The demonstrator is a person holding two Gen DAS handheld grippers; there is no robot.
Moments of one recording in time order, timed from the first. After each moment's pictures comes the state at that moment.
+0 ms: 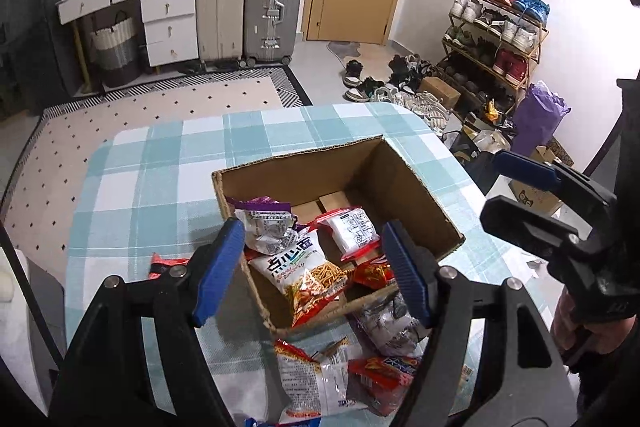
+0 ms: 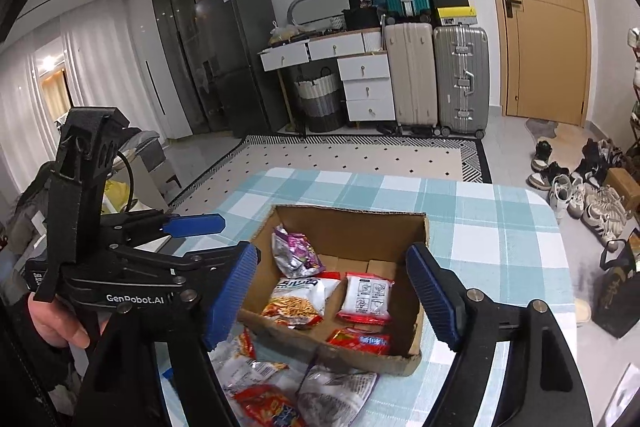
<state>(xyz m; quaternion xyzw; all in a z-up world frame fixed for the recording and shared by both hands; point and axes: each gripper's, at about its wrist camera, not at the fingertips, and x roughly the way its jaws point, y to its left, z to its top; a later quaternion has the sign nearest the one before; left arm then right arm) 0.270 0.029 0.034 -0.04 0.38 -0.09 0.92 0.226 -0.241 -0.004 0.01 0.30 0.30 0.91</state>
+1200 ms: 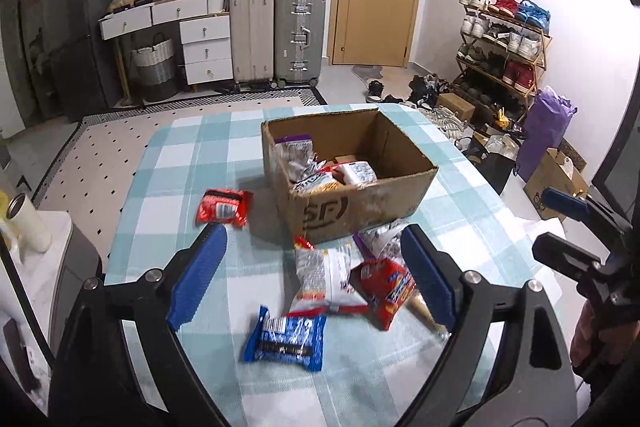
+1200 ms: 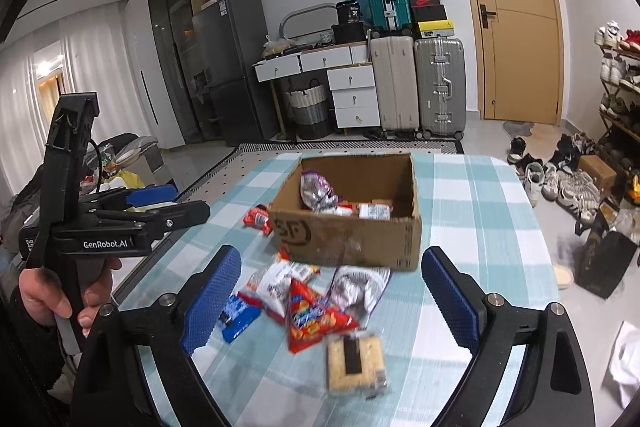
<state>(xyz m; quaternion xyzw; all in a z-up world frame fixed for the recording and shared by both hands) 0.086 0.032 0.049 -0.03 0.33 -0.04 0.94 0.046 -0.283 -0.014 0.02 0.28 0.26 0.92</state>
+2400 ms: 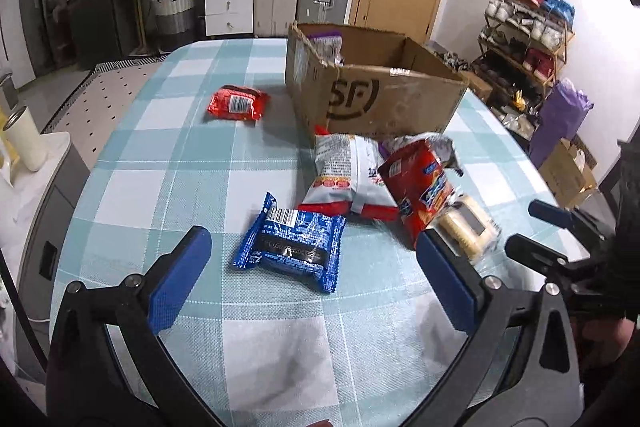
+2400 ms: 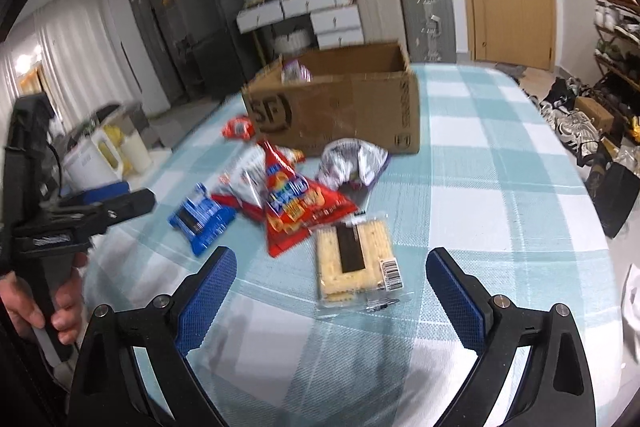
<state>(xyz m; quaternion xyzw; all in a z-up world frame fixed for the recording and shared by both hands) 0.052 0.041 -0.059 -0.06 0.39 -0.01 0.92 0.033 -0.277 -0.126 0.01 0.38 0.24 0.89</state>
